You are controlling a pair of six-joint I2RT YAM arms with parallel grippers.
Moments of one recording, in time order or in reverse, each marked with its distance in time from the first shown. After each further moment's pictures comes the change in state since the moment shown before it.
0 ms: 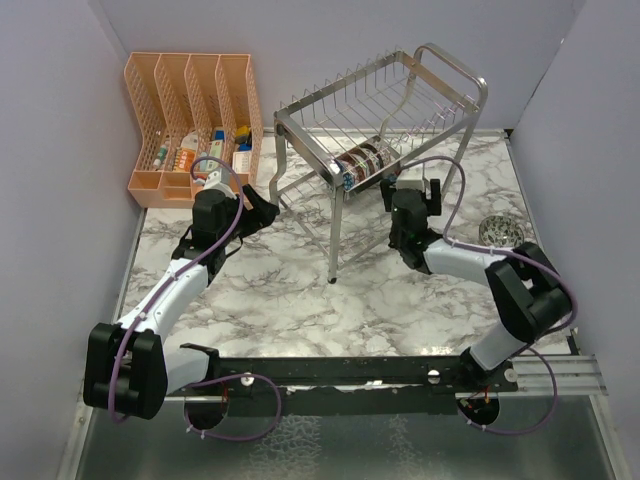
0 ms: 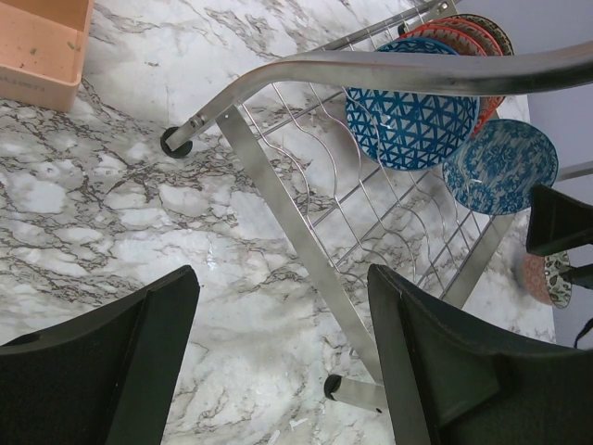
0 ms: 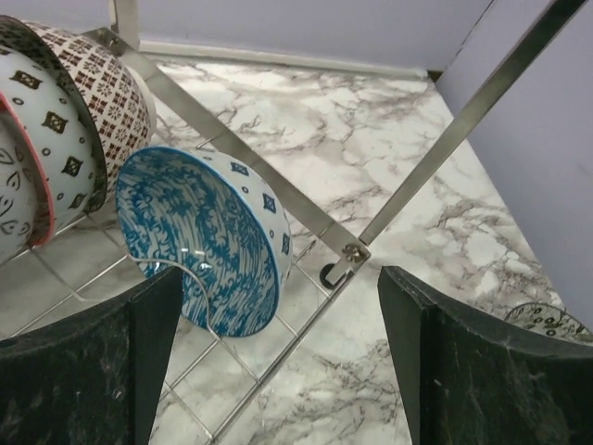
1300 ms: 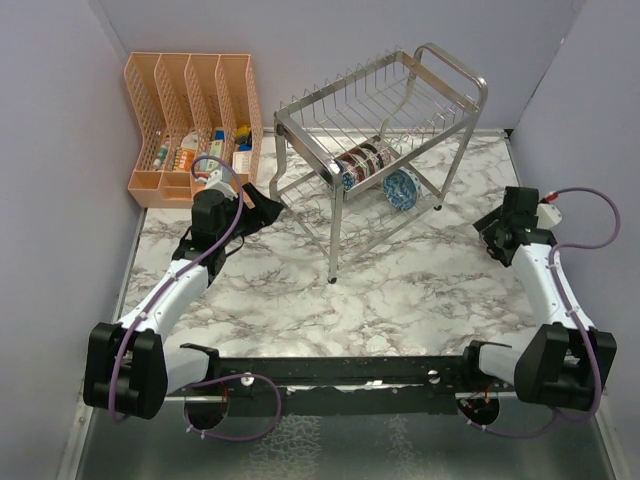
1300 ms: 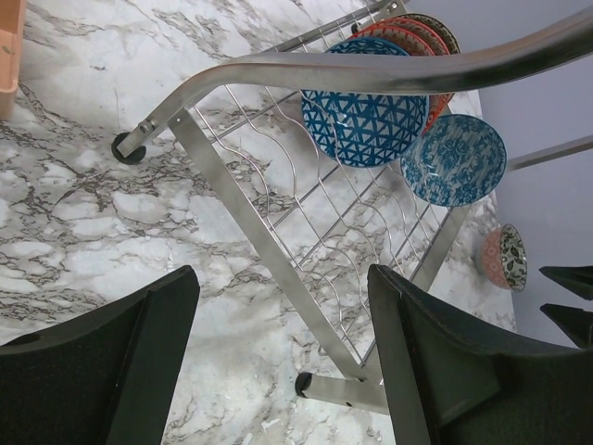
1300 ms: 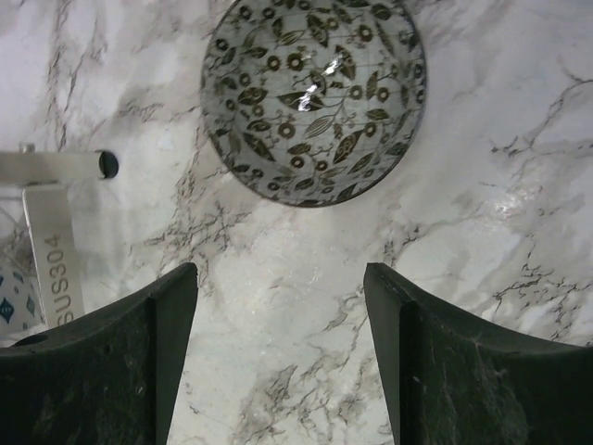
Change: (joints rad) left arm 0.000 0.000 -0.012 0.069 0.068 -0.038; right arm -0.679 -0.471 0.078 -1.301 -0.531 0.996
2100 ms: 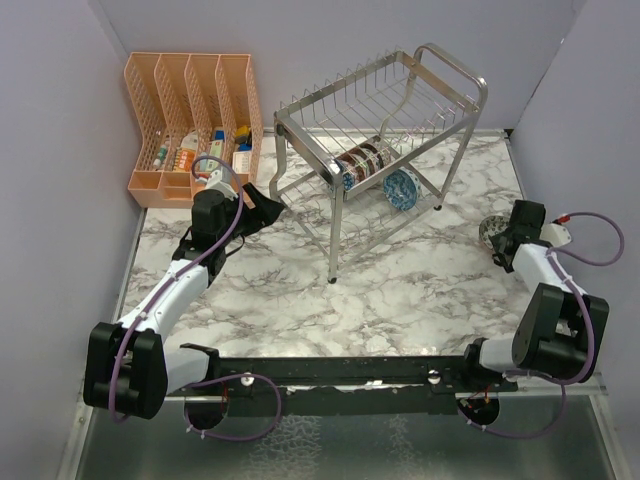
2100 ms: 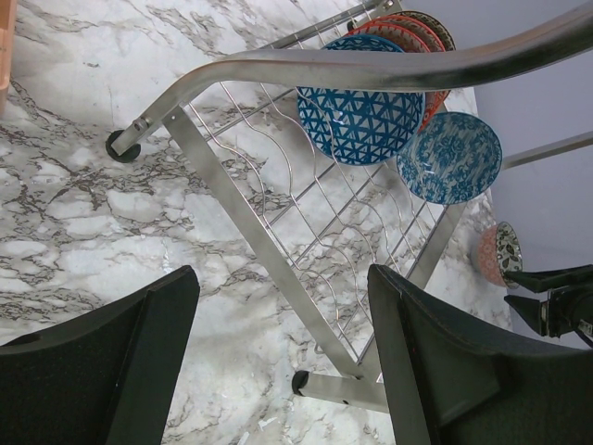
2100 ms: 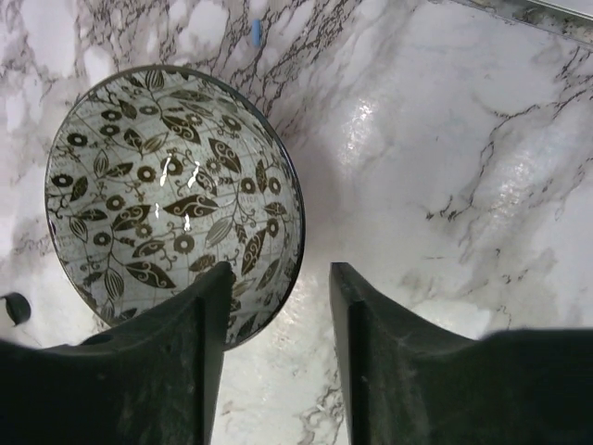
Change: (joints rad) left arm 0.000 0.002 -0.002 0.007 0.015 -0.010; right arm -0.195 0.162 -0.142 0.252 0.020 0.072
